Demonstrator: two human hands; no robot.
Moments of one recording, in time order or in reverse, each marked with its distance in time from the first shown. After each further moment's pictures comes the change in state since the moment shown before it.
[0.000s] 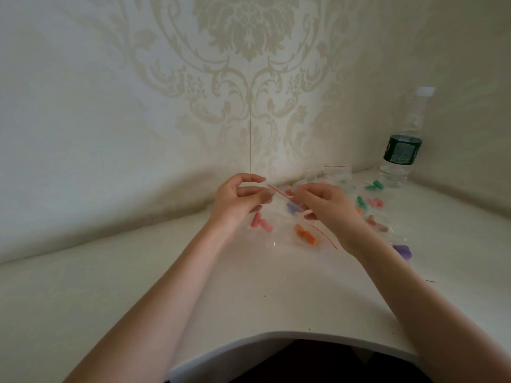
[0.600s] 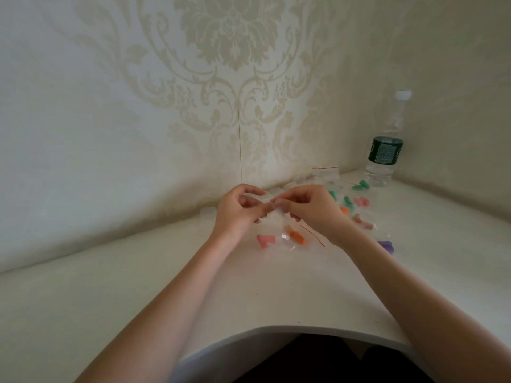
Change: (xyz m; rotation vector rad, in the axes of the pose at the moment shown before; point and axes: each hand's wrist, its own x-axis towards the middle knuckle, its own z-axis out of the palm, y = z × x) left_hand -0.007 -0.010 0.014 0.231 0.025 0.085; right_hand 0.004 0.004 -0.004 -0.126 -0.060 -0.090
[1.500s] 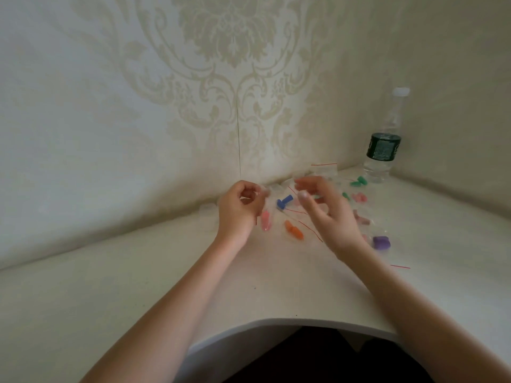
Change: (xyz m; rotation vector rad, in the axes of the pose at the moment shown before) left_hand 0.005 -0.014 0.012 0.022 0.188 0.074; right_hand -0.028 0.018 -0.007 -0.092 0.229 -0.258
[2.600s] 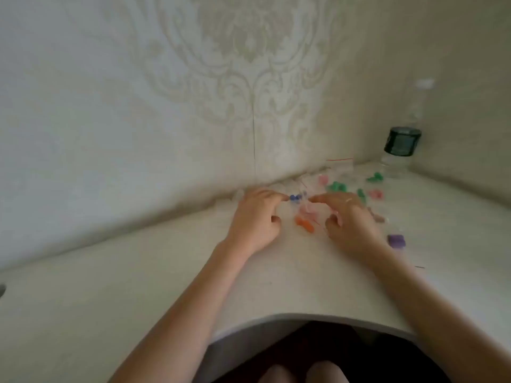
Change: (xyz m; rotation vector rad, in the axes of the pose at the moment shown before) left_hand -0.008 0.005 -0.018 0.850 -0.332 0.432; right_hand -0.001 0.015 -0.012 -0.465 -0.171 0.038
